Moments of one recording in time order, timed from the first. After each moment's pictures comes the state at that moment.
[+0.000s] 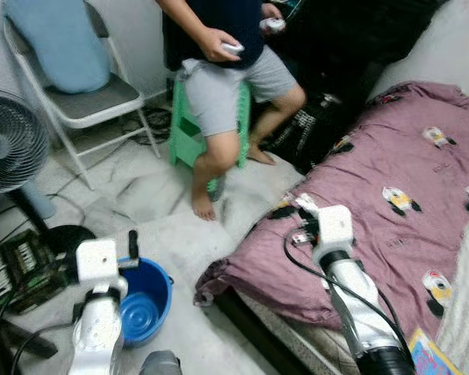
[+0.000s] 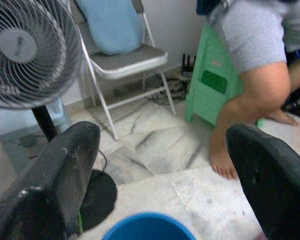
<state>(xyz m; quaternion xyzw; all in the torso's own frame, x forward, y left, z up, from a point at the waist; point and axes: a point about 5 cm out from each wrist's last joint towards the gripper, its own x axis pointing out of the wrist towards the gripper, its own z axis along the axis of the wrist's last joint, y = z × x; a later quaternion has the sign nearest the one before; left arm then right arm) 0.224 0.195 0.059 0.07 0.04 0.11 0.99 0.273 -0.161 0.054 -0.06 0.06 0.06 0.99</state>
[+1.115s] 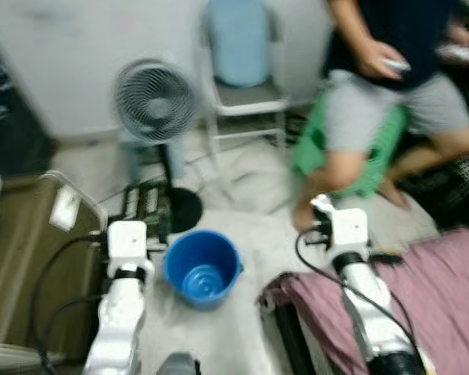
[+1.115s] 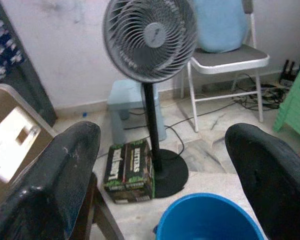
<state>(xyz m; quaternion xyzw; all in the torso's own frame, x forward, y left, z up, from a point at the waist) 0.248 0.166 0.061 0.06 0.03 0.04 1.00 0.274 -0.173 0.061 -0.08 0.04 0.03 1.00</state>
